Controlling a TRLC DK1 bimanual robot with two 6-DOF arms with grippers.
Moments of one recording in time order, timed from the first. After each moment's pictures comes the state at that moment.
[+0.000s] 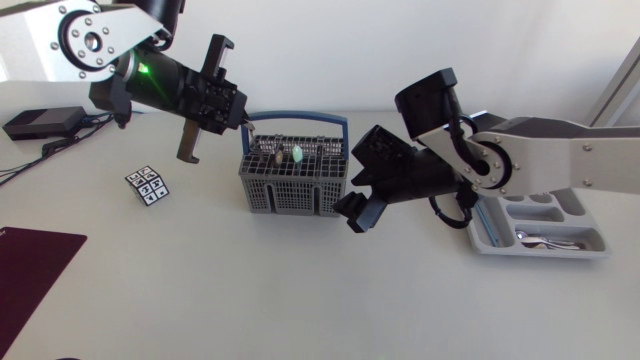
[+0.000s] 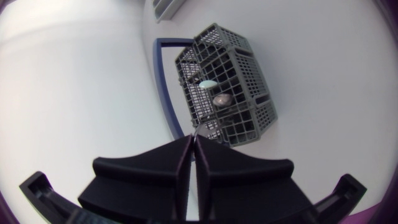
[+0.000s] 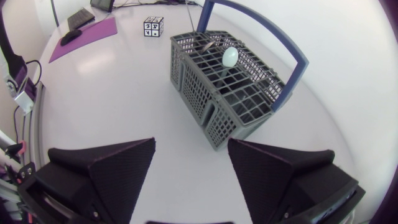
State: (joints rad) left arm -0.35 1.59 1.39 -0.54 0.10 1.70; right arm 0.52 1.56 0.99 -0.24 -0.23 -0.40
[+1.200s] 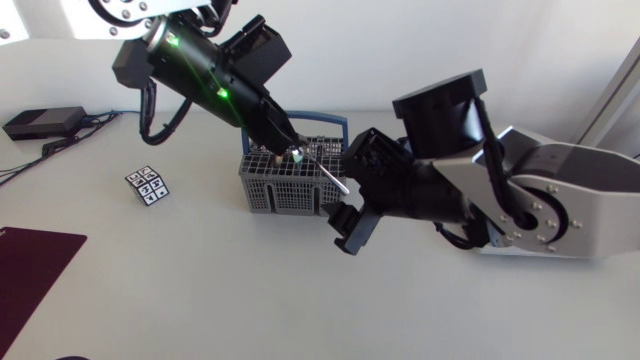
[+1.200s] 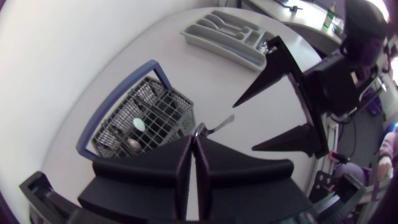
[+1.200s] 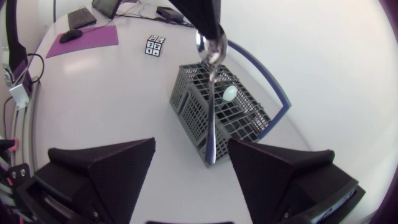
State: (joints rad) left arm -0.52 1.66 1.58 -0.84 0.27 0.42; right arm 0.71 1.37 0.86 -0.11 0.00 -0.40
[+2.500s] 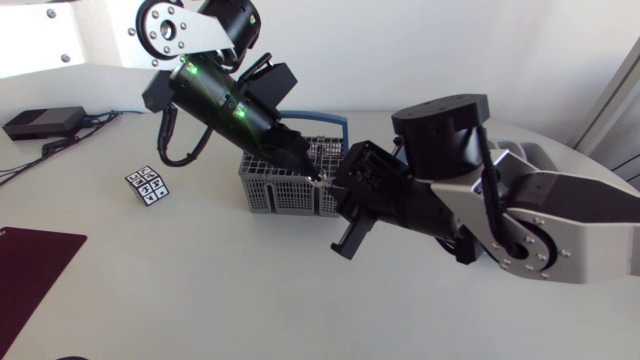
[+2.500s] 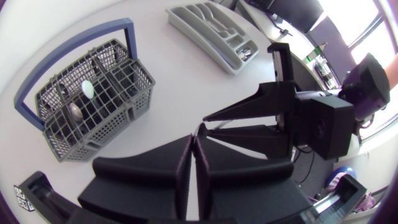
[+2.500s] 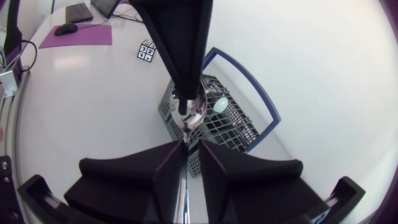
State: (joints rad) left arm -0.51 1.73 1.55 -0.88 0.49 0.18; right arm 0.74 1.37 0.79 0.07 0.08 -0.48
